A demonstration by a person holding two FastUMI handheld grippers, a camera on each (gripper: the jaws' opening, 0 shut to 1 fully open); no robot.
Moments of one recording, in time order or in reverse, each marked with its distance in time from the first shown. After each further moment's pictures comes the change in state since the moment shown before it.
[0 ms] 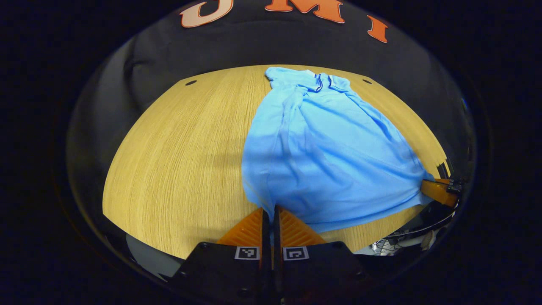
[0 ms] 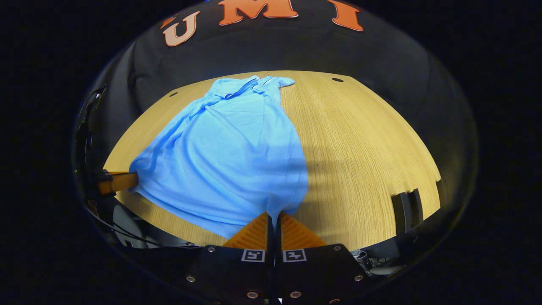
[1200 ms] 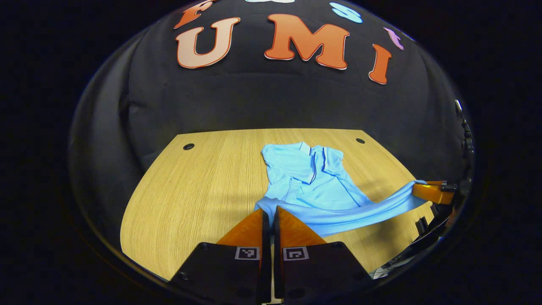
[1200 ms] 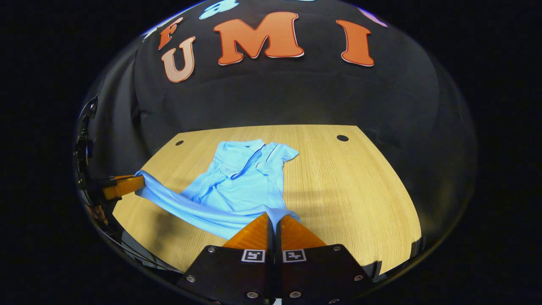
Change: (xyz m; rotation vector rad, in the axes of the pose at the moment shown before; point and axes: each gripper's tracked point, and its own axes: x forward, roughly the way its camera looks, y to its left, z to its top) left arm -0.045 0.015 0.229 -0.004 -0.322 -0.040; right arm -0.025 -0.012 0.205 0.029 -0.258 0.028
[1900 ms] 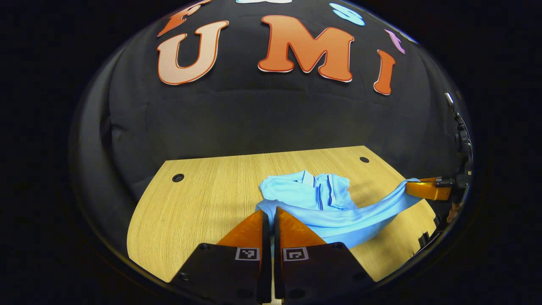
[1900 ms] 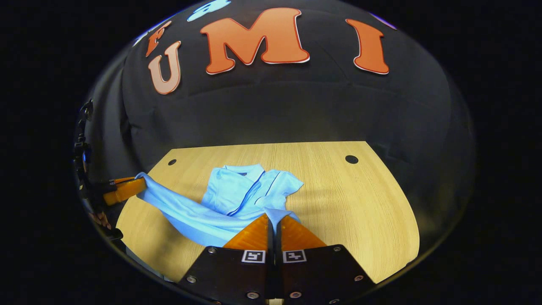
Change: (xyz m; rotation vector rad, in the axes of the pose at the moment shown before) left arm 0.083 0.011 0.096 0.024 -0.059 -0.027; right arm 0.082 0.005 0.085 0.015 -0.008 0.002
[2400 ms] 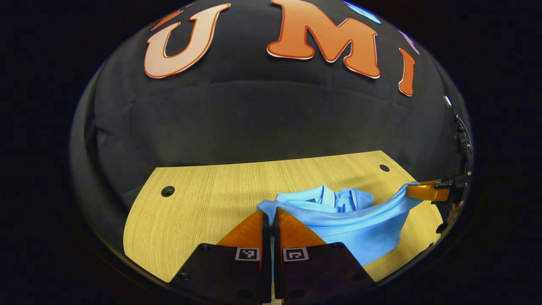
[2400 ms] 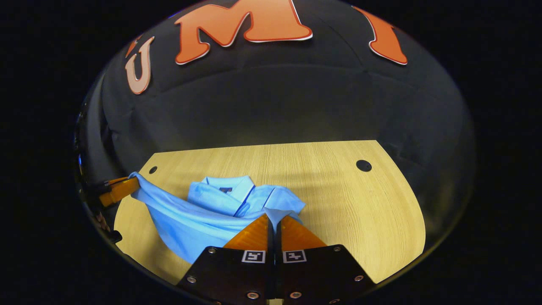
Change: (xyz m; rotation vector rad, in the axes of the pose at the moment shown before) left arm 0.124 0.031 0.036 0.001 0.015 0.014; right arm 0.126 -0.016 0.045 0.037 0.060 -0.036
